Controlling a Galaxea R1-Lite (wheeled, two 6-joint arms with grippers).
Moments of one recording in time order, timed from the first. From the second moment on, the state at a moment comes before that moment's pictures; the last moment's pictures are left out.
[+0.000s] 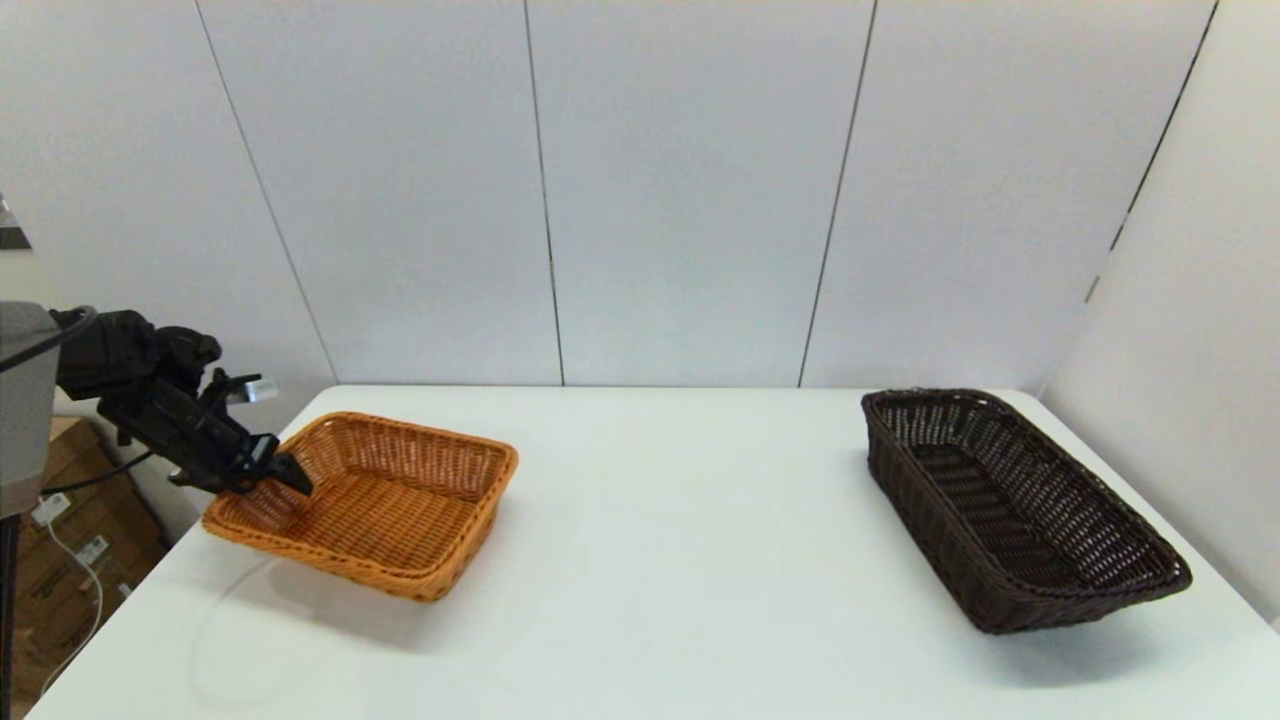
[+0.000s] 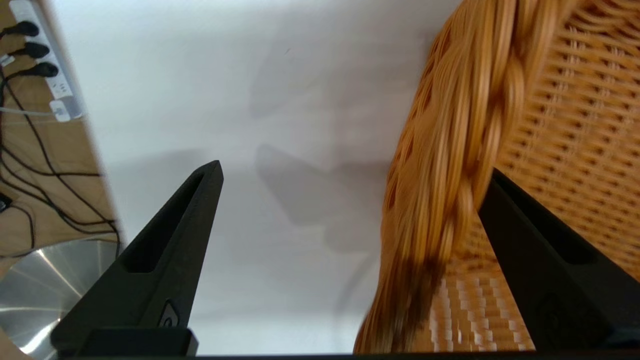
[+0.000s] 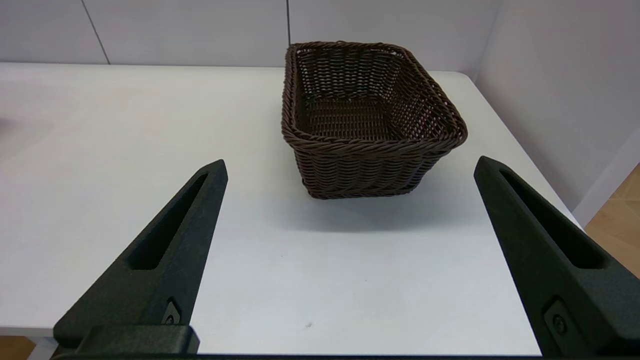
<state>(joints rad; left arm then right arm) 0.37 2.50 -1.97 0.82 -0.27 0.35 0.00 0.00 -0.01 0.02 0.00 -0.01</state>
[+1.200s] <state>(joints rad) 0.32 2.47 -1.98 0.88 -0.46 0.22 0.00 0.00 -0.01 0.03 0.00 -0.01</state>
